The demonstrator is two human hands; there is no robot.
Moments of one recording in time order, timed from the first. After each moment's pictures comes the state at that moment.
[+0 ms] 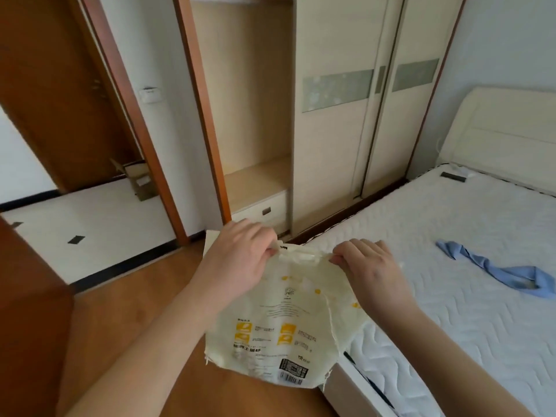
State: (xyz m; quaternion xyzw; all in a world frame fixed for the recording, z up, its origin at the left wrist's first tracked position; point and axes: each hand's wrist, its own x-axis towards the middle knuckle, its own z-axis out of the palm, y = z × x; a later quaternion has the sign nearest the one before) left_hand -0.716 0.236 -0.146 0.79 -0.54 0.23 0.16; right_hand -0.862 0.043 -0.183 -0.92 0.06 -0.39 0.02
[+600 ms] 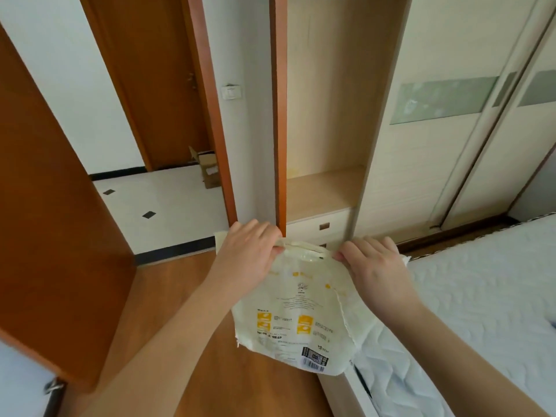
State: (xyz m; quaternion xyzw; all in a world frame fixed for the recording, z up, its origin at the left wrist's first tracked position) left_hand -0.557 0.231 -0.167 0.89 -0.37 0.23 0.09; right_hand -0.648 0.009 -0.184 -0.90 -0.09 -0.43 -0.03
